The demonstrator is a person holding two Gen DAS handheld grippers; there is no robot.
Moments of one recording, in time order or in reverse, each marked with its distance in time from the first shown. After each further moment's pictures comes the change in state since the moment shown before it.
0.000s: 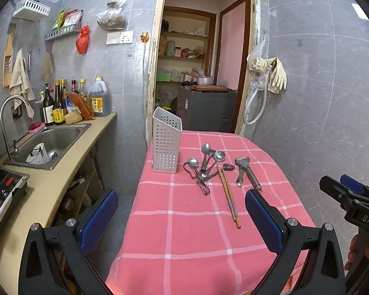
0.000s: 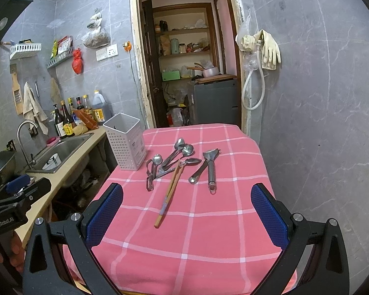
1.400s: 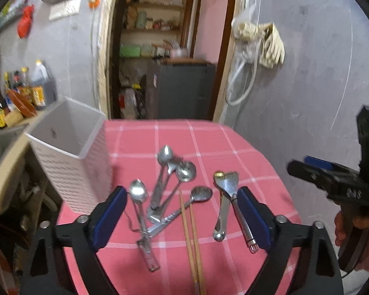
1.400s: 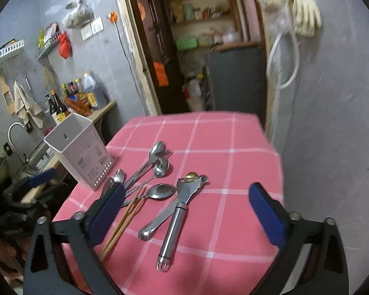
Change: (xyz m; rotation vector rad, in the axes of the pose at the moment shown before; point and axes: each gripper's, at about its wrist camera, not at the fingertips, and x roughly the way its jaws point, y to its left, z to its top) left arm 0.237 -0.089 0.065 0.031 0.189 -0.139; right arm 0.272 -0.086 0.093 -0.011 0.240 0.207
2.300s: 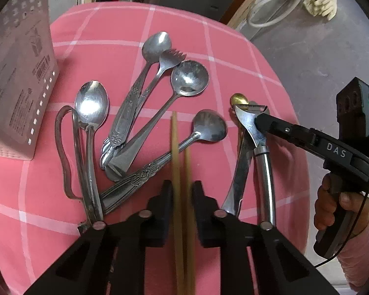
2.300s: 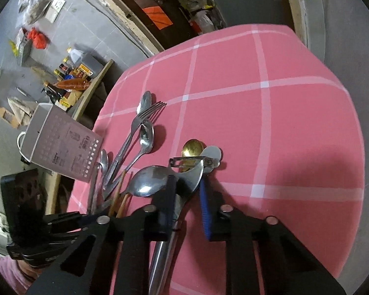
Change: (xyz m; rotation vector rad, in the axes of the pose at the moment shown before) left arm 0.133 0.014 -0.038 -0.214 0.576 -0.129; right arm 0.177 -0.017 -0.025 0.225 0.400 0.233
